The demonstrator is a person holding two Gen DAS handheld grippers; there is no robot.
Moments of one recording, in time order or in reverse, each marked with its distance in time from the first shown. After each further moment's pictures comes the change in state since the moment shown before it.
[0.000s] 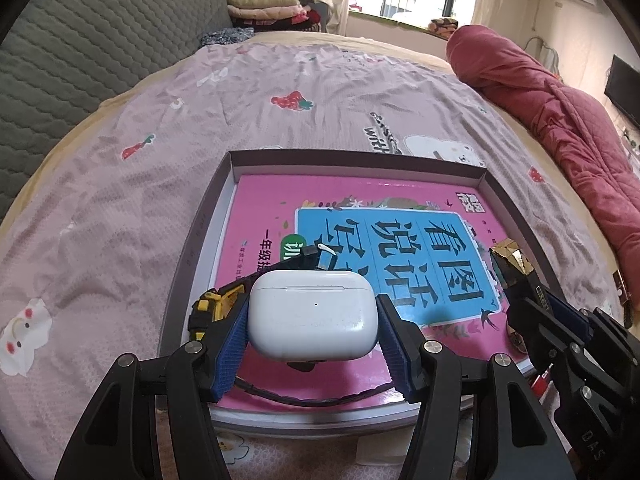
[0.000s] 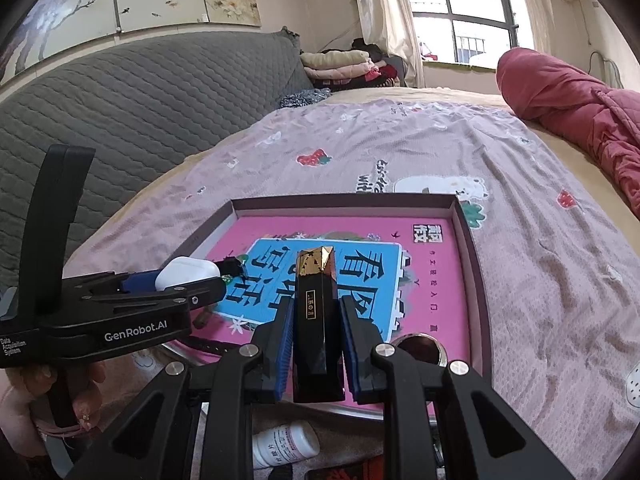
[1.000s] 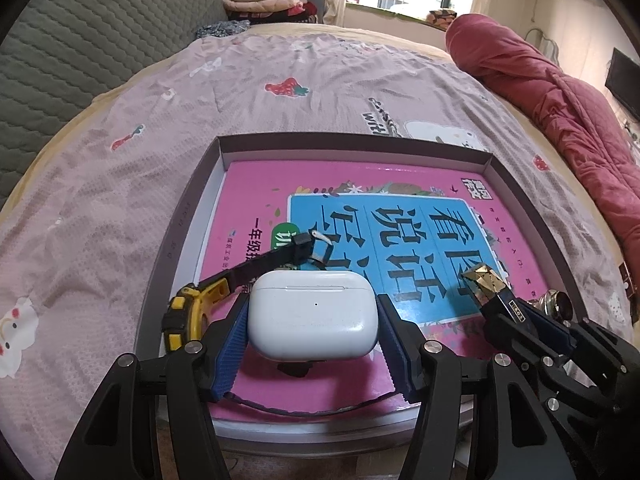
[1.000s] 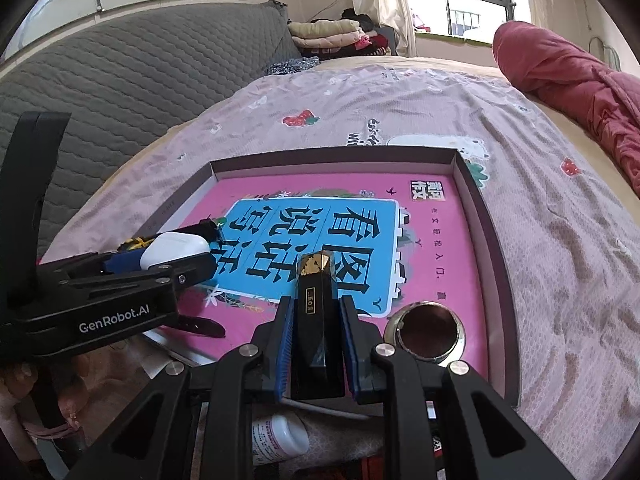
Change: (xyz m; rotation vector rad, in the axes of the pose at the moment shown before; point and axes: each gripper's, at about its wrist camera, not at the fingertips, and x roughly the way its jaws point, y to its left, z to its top) left arm 0.019 -0.005 -0.005 0.010 0.026 0.001; right arm 0.029 -0.001 -0.013 0.010 0.109 -0.039
